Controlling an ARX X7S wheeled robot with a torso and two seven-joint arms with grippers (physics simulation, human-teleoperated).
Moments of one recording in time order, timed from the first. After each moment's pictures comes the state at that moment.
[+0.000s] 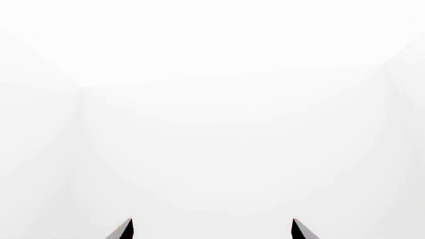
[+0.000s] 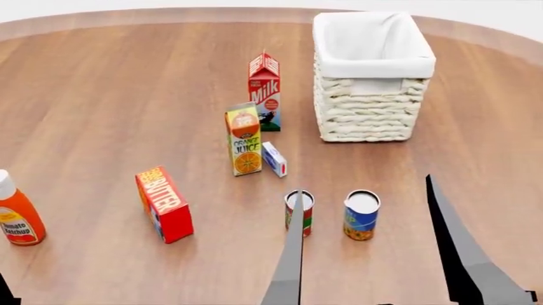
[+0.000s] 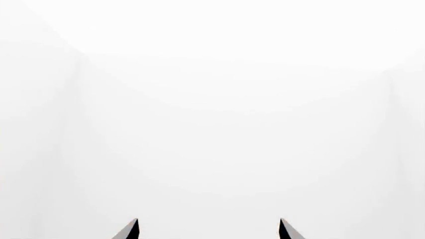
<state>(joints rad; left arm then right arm) 0.07 -0.21 0.00 1.00 -0.08 -0.27 -0.18 0.01 0.19 -0.16 -0.91 0.03 0.30 0.14</state>
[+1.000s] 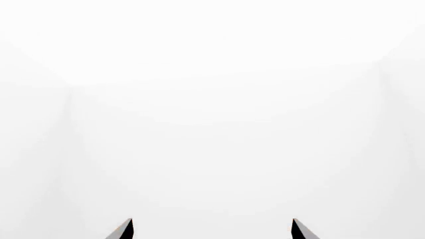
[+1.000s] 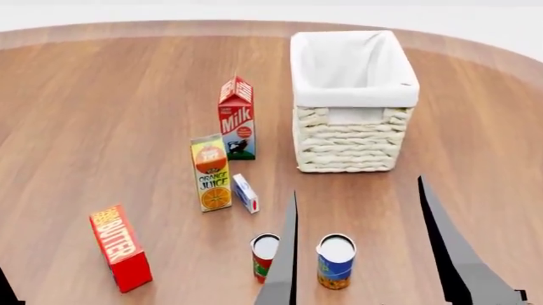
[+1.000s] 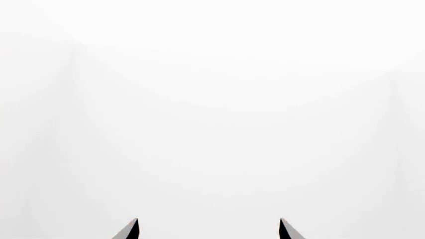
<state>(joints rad) 0.07 -0.25 0.03 1.00 -0.09 -0.26 -0.22 0.02 0.24 -0.21 -0.91 0.00 0.31 0.18</state>
